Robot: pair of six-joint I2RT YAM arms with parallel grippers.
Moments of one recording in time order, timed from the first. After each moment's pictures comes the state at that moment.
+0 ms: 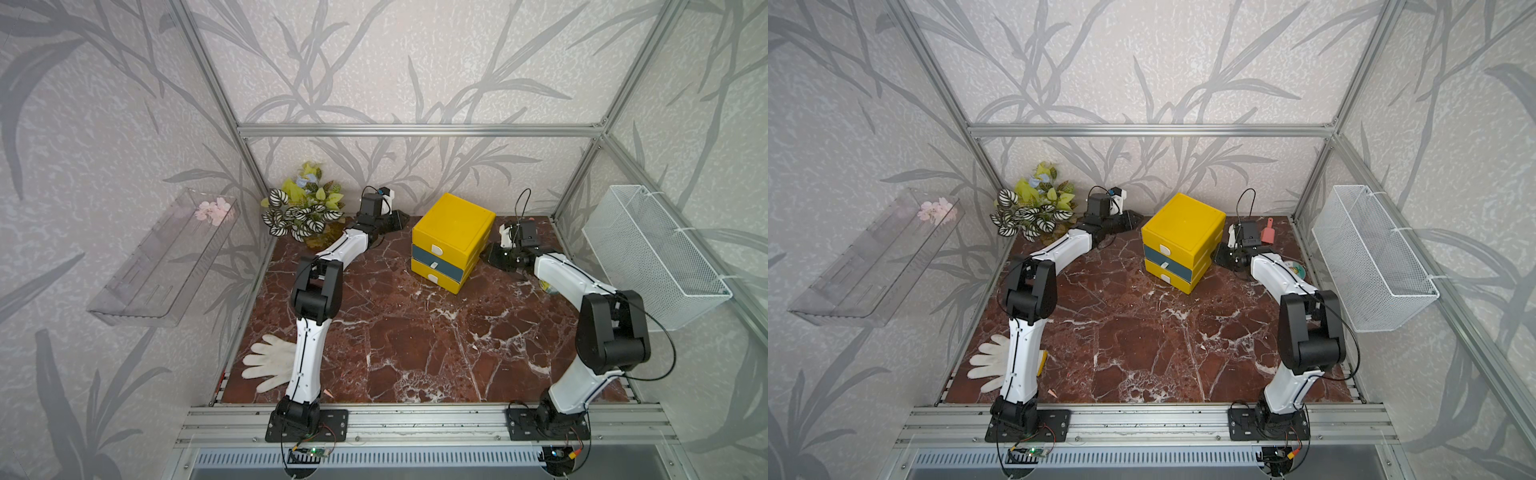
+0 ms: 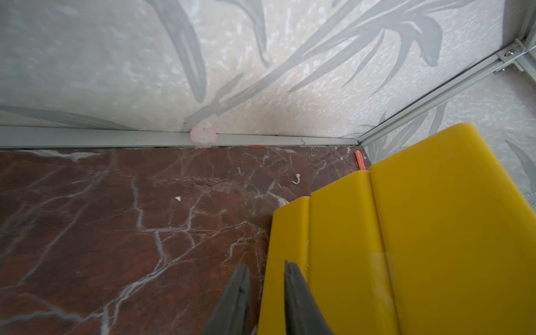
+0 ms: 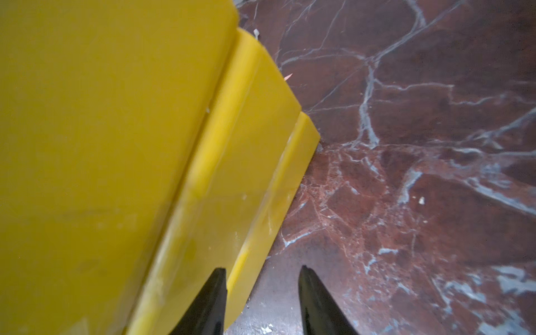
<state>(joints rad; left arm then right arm) -0.28 2.32 1.90 -0.04 0.47 -0.47 0.12 1.74 1.24 -0.37 -0.29 0.47</state>
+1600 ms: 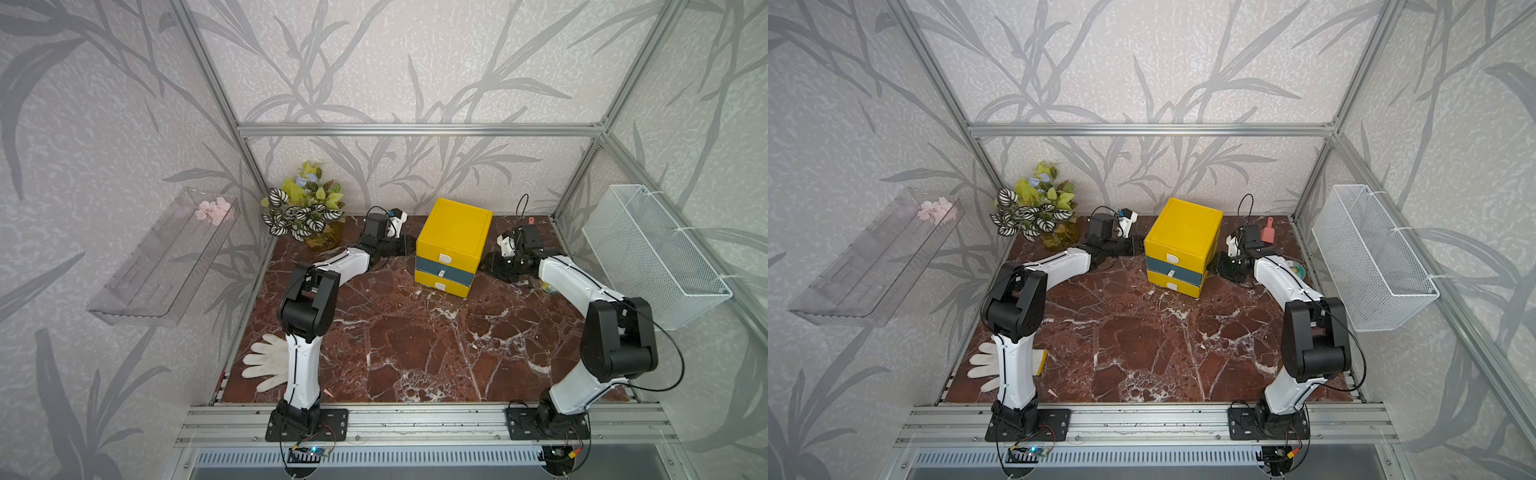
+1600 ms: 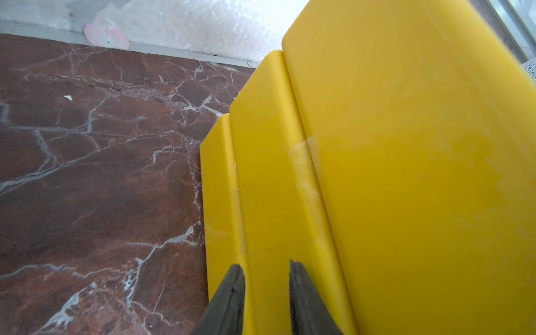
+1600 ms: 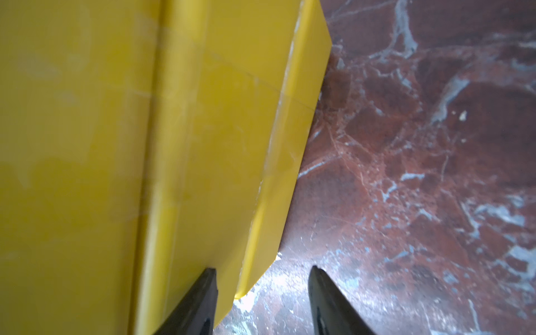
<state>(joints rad) -0.37 2.05 1.42 0.11 0.58 -0.41 0.11 1.65 1.18 -0.54 -0.39 0.44</state>
